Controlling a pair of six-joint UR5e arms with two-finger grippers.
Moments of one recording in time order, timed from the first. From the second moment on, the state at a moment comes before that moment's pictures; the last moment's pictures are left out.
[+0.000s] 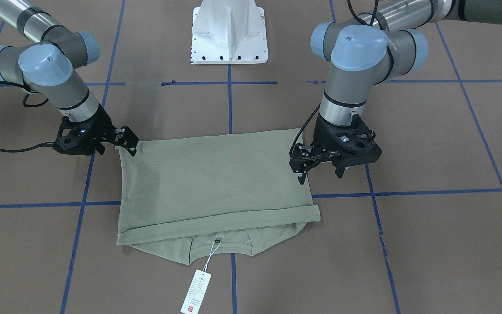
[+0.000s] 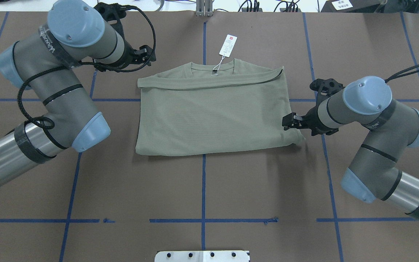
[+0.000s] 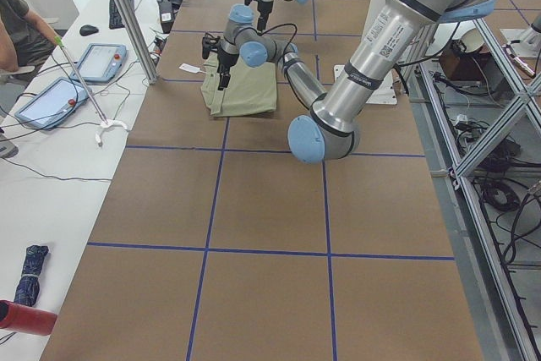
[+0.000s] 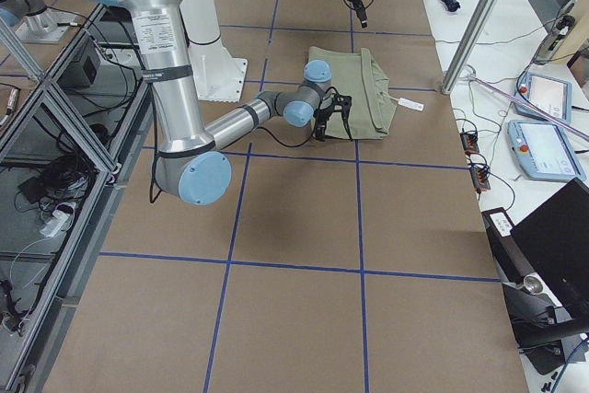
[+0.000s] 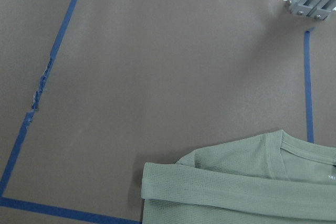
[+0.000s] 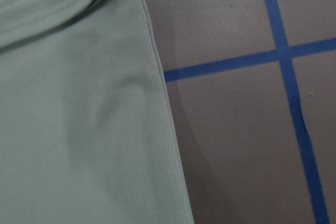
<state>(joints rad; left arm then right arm) -0.78 -2.22 -1.66 -1.72 -1.78 -1.24 0.68 -1.33 1.73 -1.15 1.97 1.29</state>
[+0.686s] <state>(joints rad) -0.78 -2.21 -1.68 -1.72 -1.79 -1.23 0.65 -1.33 1.73 -1.15 1.99 1.27</state>
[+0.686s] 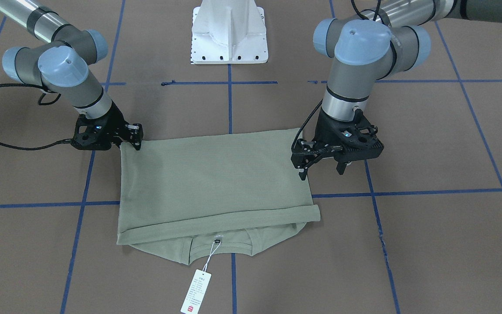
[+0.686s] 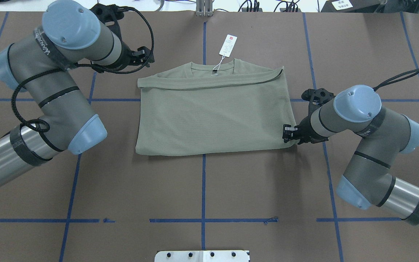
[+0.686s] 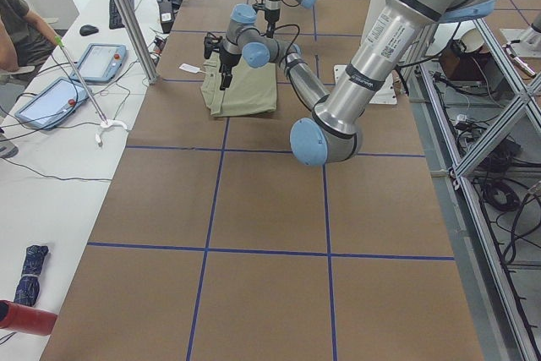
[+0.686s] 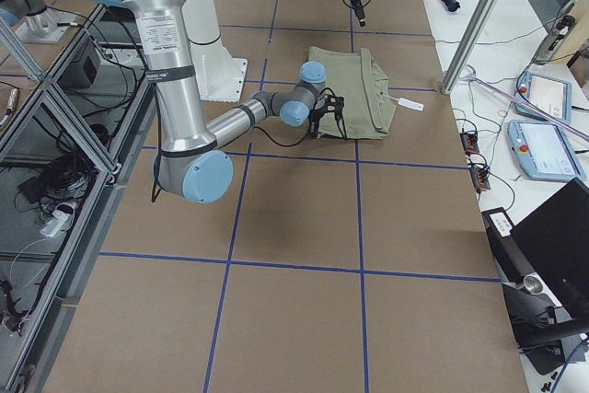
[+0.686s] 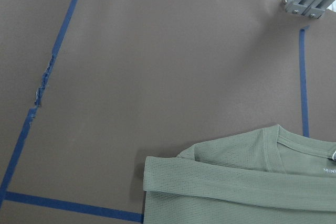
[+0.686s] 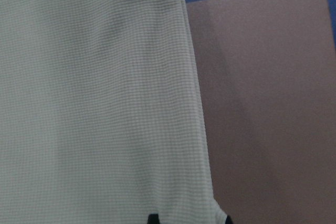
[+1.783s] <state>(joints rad) -0.78 -2.20 -1.68 -1.72 -1.78 -1.23 0.42 -1.69 2.15 -1.13 2.21 1.29</state>
